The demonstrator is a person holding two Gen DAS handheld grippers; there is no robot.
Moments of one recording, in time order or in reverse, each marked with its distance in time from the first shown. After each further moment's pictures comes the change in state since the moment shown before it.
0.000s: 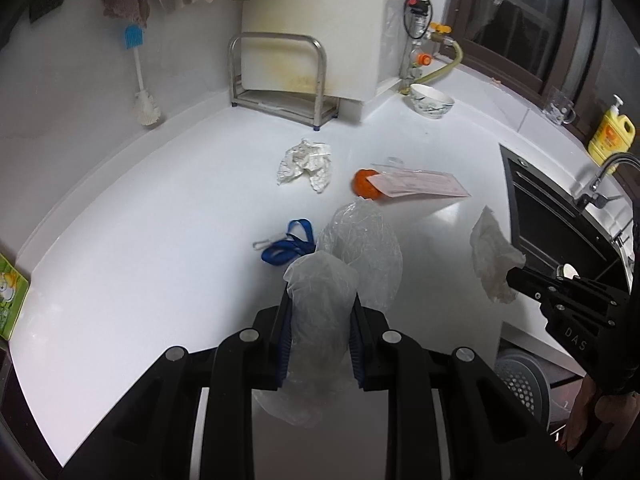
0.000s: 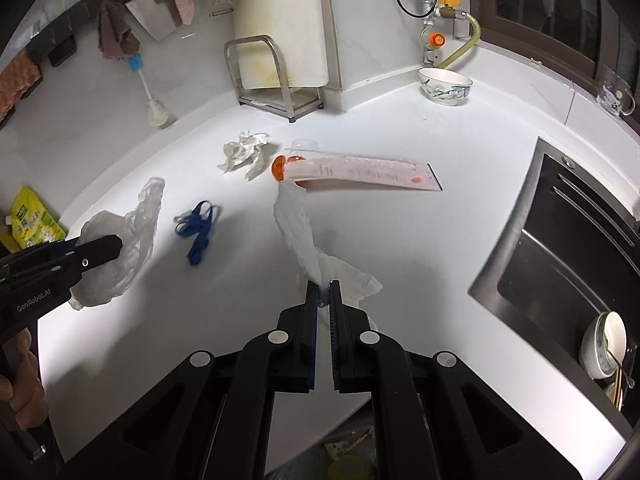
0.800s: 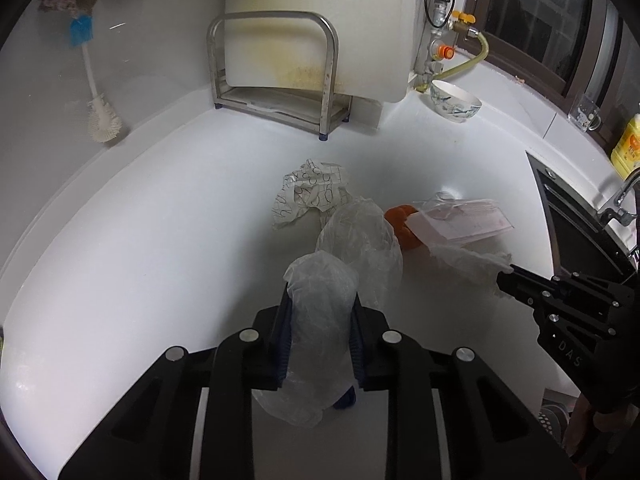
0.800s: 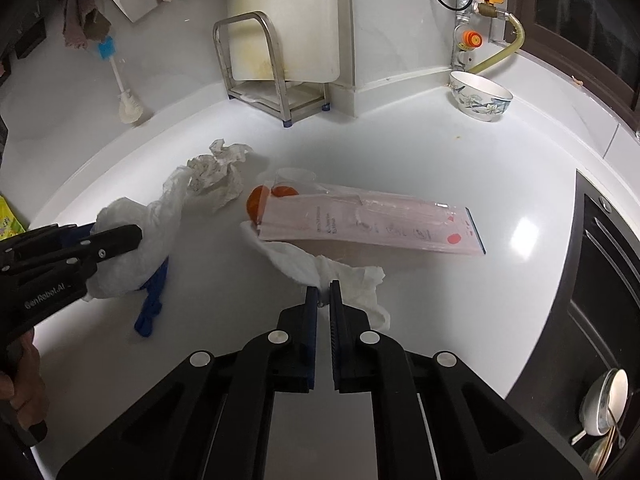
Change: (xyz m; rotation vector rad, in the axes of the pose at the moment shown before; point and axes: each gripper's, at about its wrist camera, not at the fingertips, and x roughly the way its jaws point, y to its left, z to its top) left arm 0.094 0.015 0.062 0.005 0.028 -0.004; right arm 0.094 -0.003 0.068 -0.066 0.028 -0.013
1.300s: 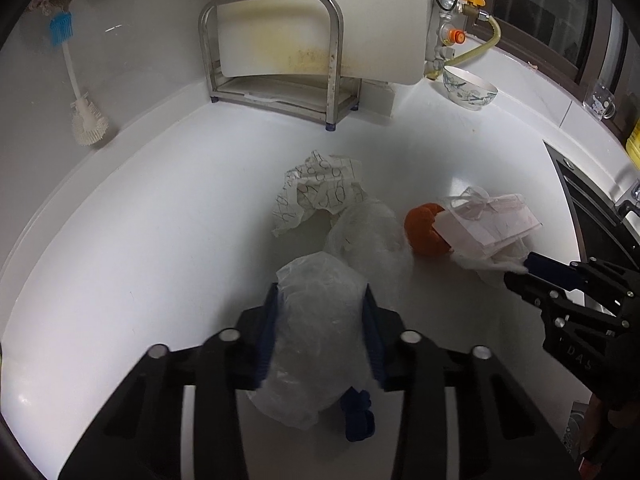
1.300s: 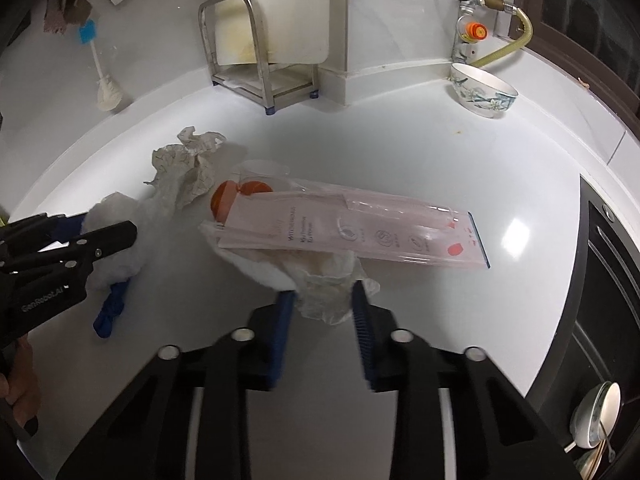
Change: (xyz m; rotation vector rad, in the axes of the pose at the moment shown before) left arm 0.041 -0.001 0.007 0.024 0.024 0.035; right arm 0.033 -0.009 0.014 -0.029 0.025 -0.038
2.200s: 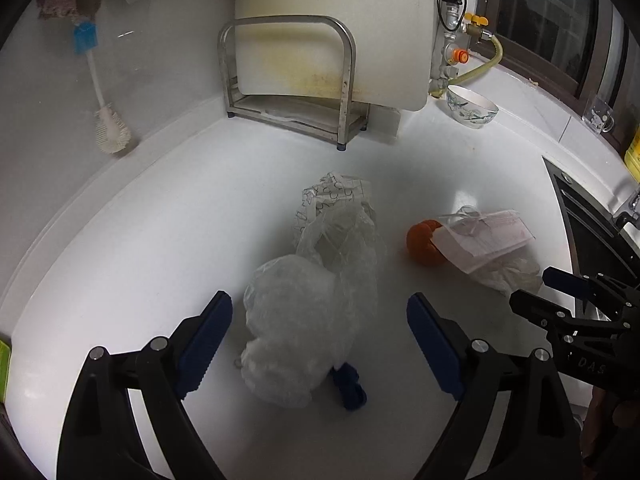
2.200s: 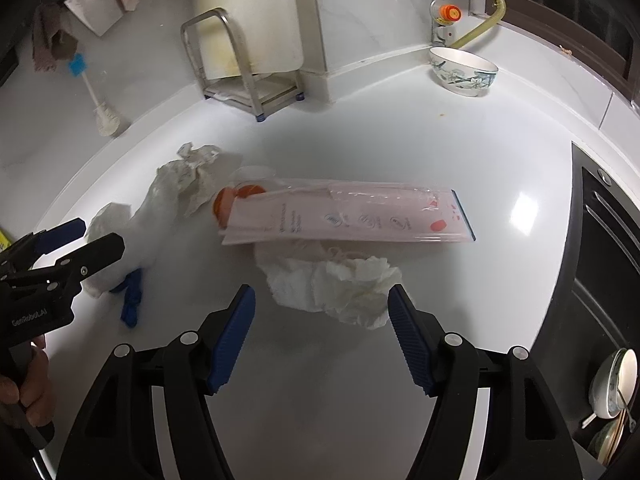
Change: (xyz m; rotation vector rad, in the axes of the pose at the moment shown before) left arm -0.023 0.007 0.003 -0.021 -0.046 0.017; right arm -0.016 -0.016 -0.005 0.113 0.016 0.042
